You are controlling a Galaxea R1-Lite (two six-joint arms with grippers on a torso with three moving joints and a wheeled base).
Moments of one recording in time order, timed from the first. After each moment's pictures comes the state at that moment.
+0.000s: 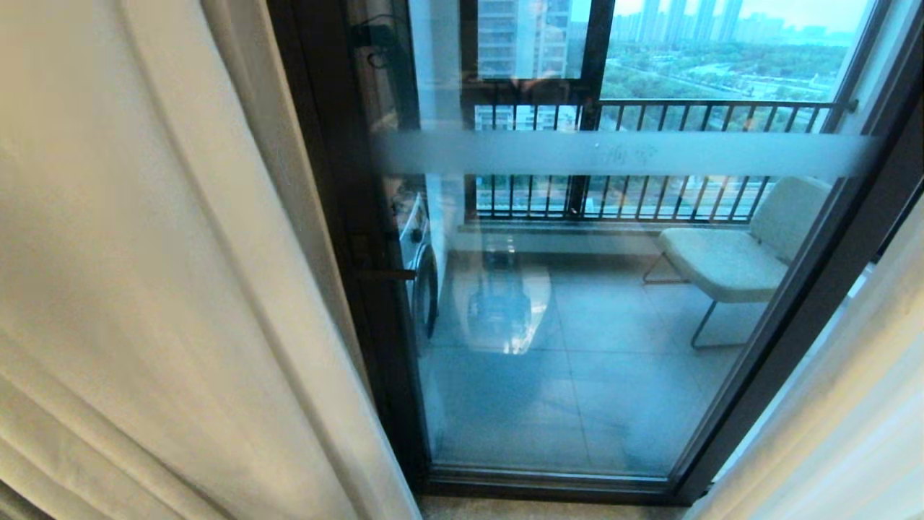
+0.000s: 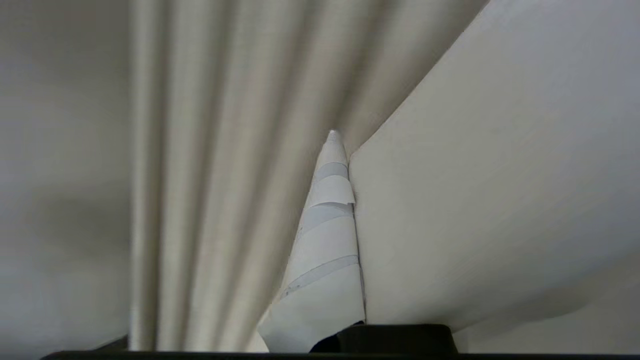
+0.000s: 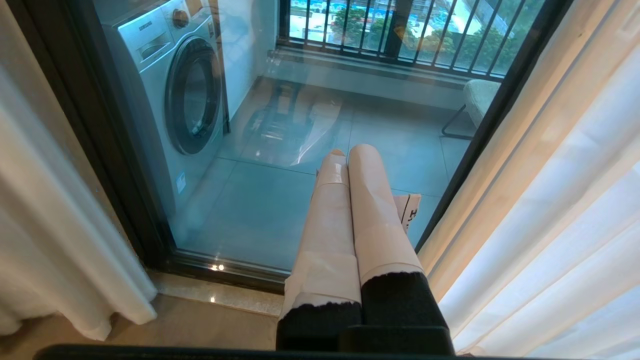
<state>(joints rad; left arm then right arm) 0.86 1.72 -1.61 -0.12 0.02 -0.37 0.00 0.00 0.00 0.00 0.07 -0.12</state>
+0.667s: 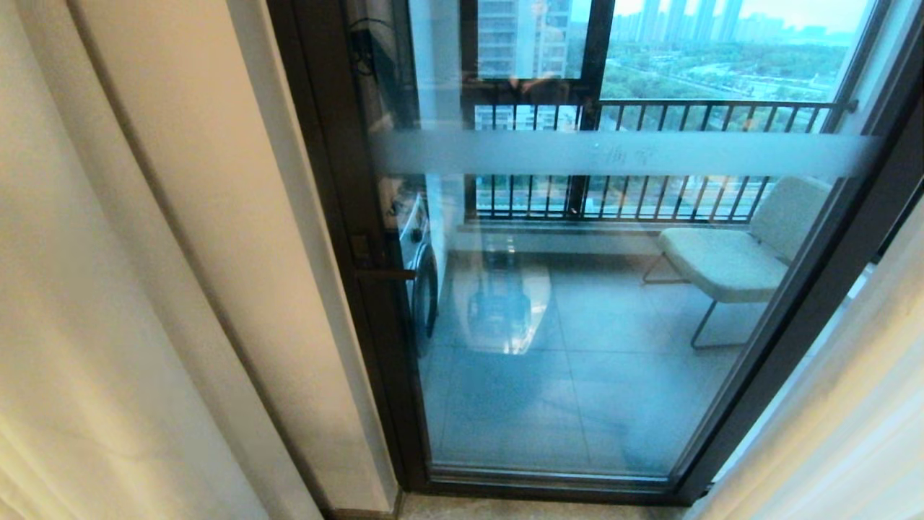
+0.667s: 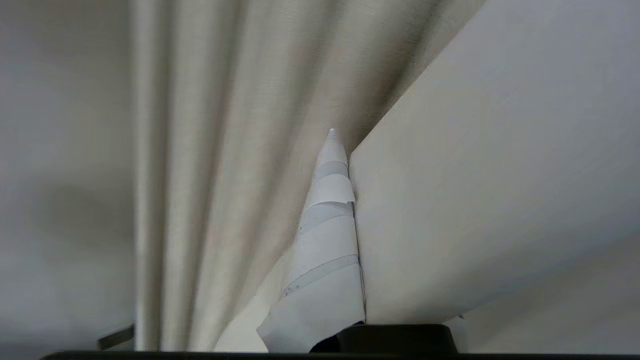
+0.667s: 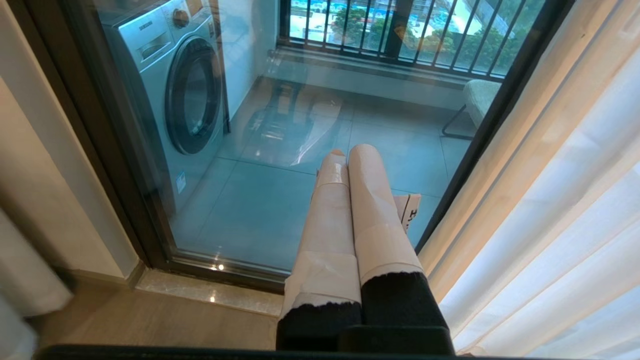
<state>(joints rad) 0.87 1.89 -1.75 -0.11 0.02 -0.38 0.00 0.00 0.00 0.00 0.07 -0.12</state>
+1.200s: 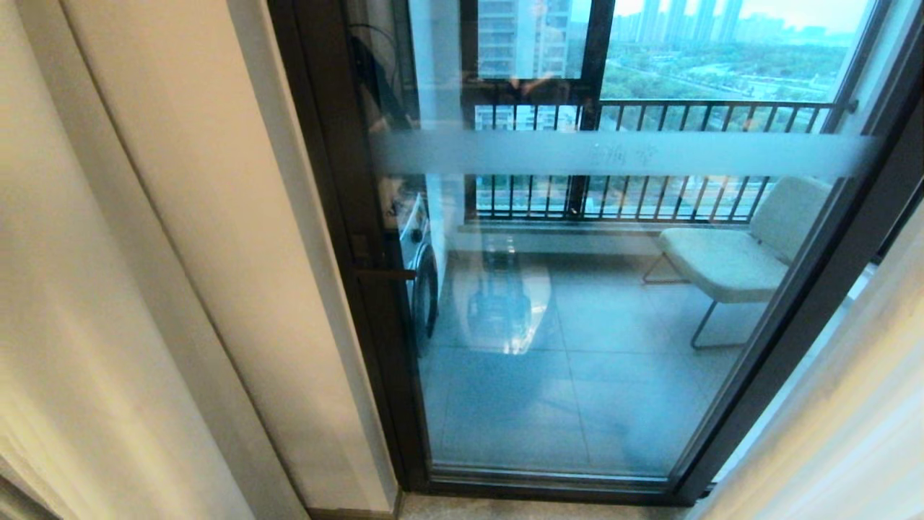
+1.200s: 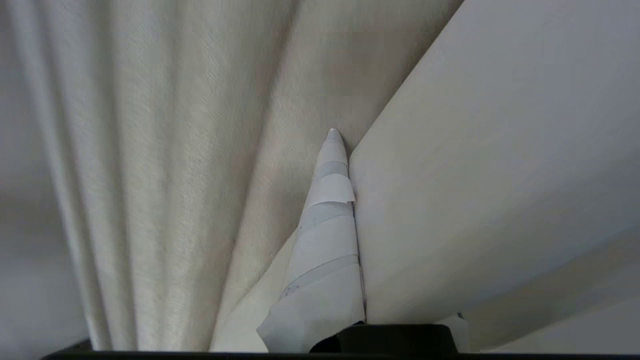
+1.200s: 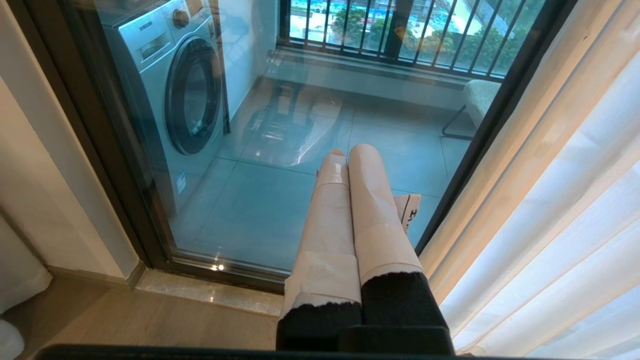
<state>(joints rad) 0.78 2.02 -1.85 -0.12 0.02 -0.38 0.00 0.00 0.00 0.00 0.07 -0.12</state>
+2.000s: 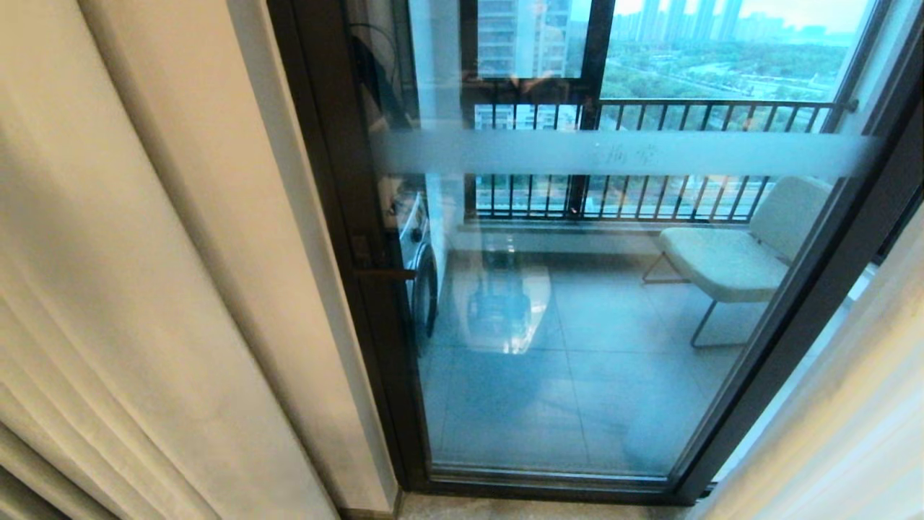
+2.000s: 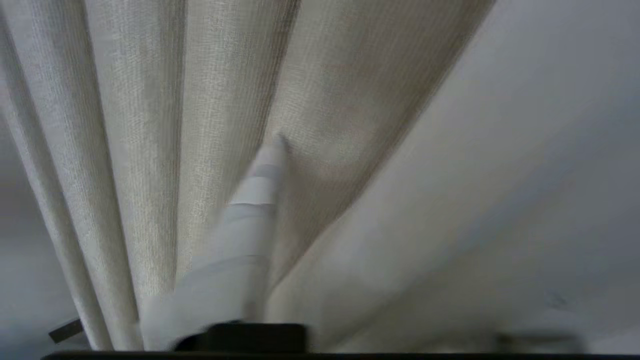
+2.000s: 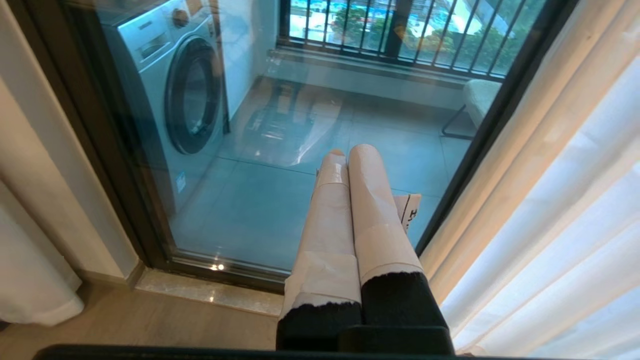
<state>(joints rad) 0.75 2.01 -1.84 -0.11 0.02 -0.38 0.00 0.00 0.00 0.00 0.07 -0.12</state>
